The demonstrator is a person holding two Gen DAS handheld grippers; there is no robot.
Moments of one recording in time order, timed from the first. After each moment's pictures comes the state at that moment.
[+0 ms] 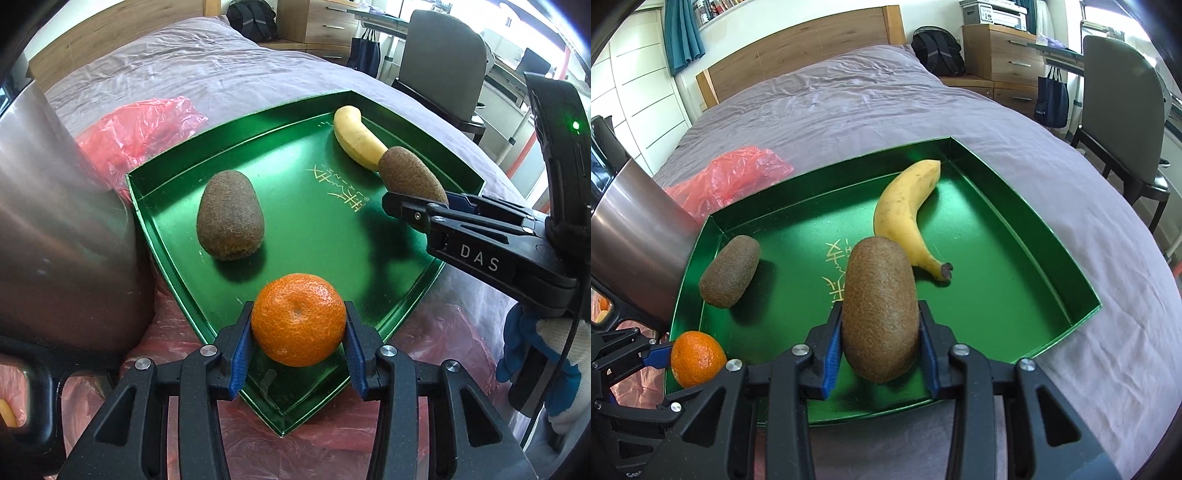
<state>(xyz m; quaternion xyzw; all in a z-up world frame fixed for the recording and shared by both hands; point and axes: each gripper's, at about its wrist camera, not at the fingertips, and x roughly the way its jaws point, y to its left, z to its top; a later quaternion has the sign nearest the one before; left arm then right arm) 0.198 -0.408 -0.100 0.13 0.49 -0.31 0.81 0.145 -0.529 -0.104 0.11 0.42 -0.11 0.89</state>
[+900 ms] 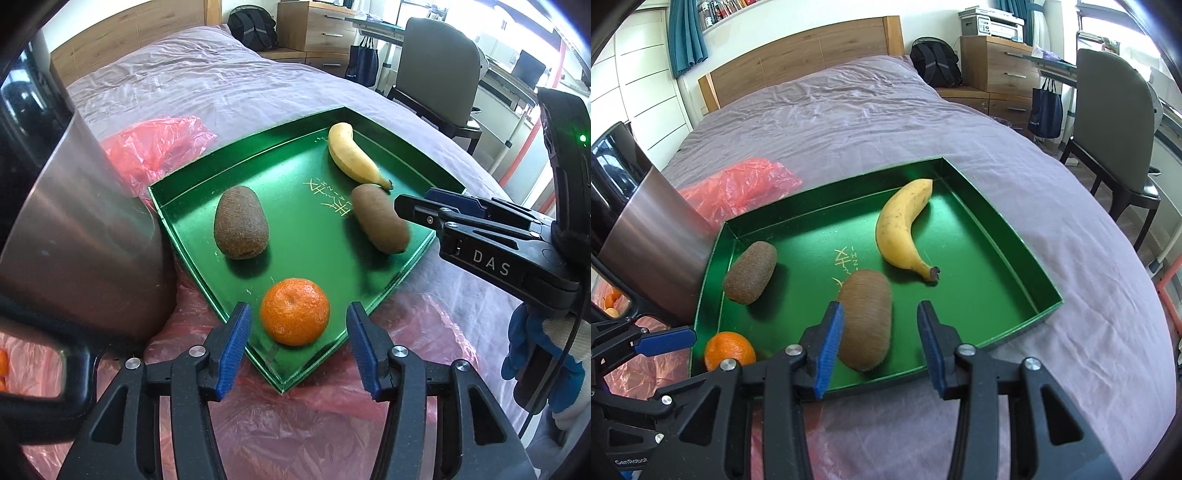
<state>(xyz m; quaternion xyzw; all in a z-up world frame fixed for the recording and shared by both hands) 0.181 -0.394 -0.068 0.13 0.48 -0.31 0.81 0.122 -0.518 -0.073 0.11 0.41 -0.12 0.90</state>
